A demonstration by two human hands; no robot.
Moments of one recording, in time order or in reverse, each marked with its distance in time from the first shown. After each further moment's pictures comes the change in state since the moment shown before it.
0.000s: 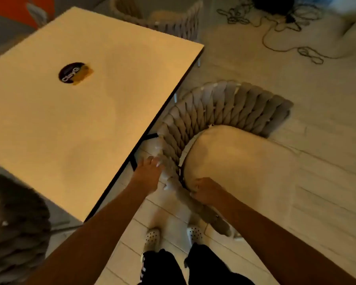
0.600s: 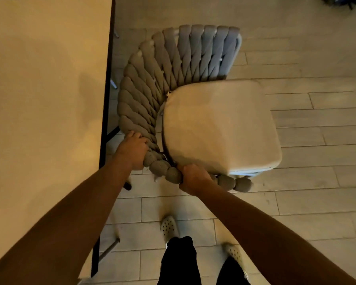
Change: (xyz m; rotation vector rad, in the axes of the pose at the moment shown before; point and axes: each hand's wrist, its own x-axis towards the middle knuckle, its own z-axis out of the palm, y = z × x) left_hand 0.119 -0.031 0.013 0.510 0.095 0.607; right_hand 0.043 -0.038 0.084 0.196 0.239 0.310
